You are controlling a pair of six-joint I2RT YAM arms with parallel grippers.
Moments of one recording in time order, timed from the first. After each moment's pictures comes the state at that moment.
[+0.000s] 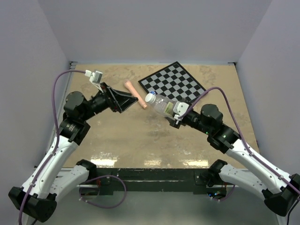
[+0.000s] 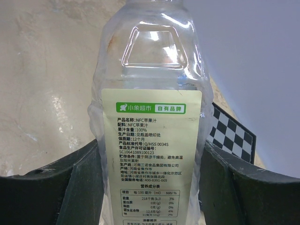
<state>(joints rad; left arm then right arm) -0.36 0.84 0.90 0.05 0.59 -0.72 0.72 0.83 0.79 -0.12 -0.22 -0.50</state>
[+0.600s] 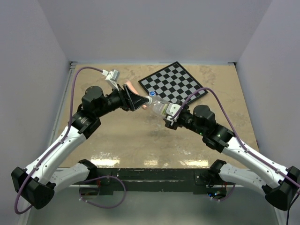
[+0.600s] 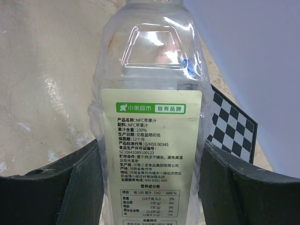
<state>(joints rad) -0.54 1.00 0.96 -0.04 0.40 -0.72 0.80 0.89 0.78 -0.13 -0.09 -0.53</state>
